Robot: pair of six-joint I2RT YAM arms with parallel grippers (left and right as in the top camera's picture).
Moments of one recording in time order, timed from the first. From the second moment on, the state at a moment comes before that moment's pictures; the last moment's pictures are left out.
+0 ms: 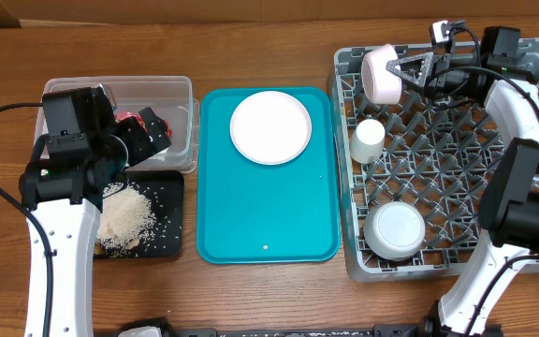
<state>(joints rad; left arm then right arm) 0.13 1.29 1.22 -0.84 0.18 -0.40 -0.23 2.16 1.67 -0.48 -1.48 0.15</state>
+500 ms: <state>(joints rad) 0.13 1.29 1.22 -0.84 0.18 -0.40 -0.23 2.16 1.67 -0.49 -1.41 0.15</state>
